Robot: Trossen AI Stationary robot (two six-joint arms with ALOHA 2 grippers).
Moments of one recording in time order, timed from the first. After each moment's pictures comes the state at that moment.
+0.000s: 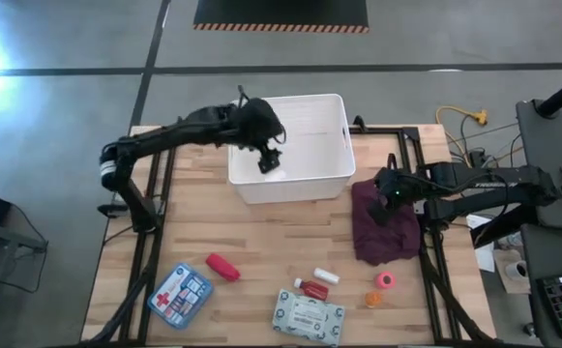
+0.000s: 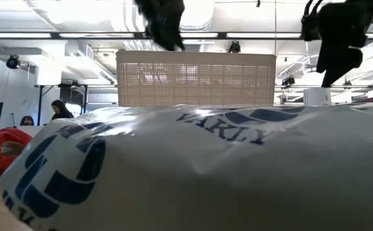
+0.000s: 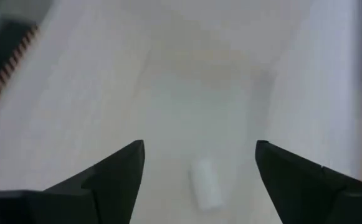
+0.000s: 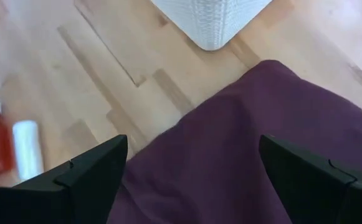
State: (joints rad) left arm 0.32 1.62 1.77 -0.91 -0.16 0.08; right arm -0.01 0.88 0.82 -1.02 0.14 0.68
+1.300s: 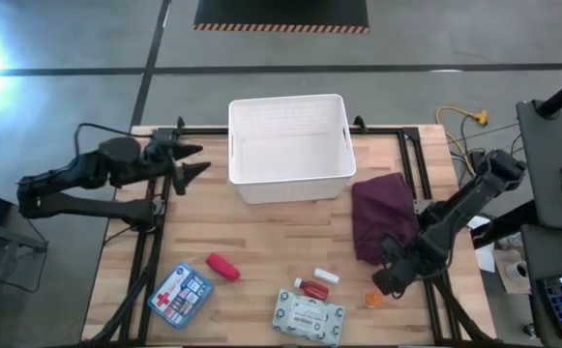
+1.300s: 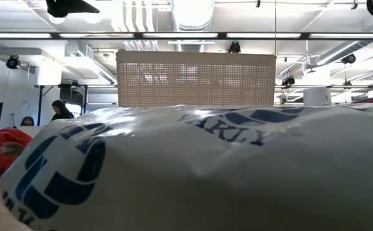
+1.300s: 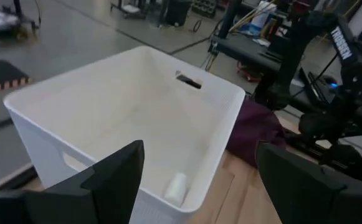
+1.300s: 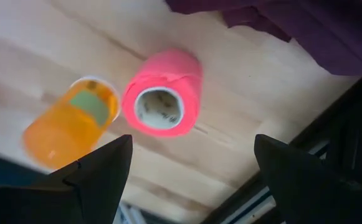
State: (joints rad) left arm 0.11 0.64 0.98 -0.59 -0.30 -0.37; right arm 0.77 1.33 0.84 -0.95 -0.18 1.88
